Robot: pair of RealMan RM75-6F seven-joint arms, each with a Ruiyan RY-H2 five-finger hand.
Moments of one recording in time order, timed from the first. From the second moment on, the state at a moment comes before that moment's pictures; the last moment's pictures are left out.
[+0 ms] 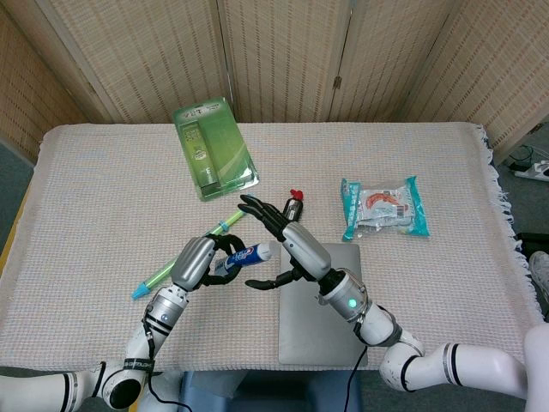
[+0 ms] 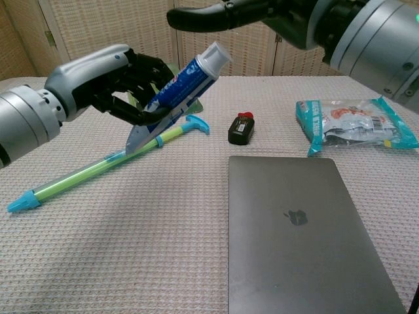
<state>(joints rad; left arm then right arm) -0.66 -1.58 -0.23 -1.69 1.28 1.14 -0.03 0.78 -1.50 0.27 -1.71 -1.52 1.15 0.52</state>
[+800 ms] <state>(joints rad) -0.71 -1.54 -0.13 -1.65 0.95 1.04 0.61 0.65 -1.23 0.21 -1.75 -1.54 1.21 0.39</state>
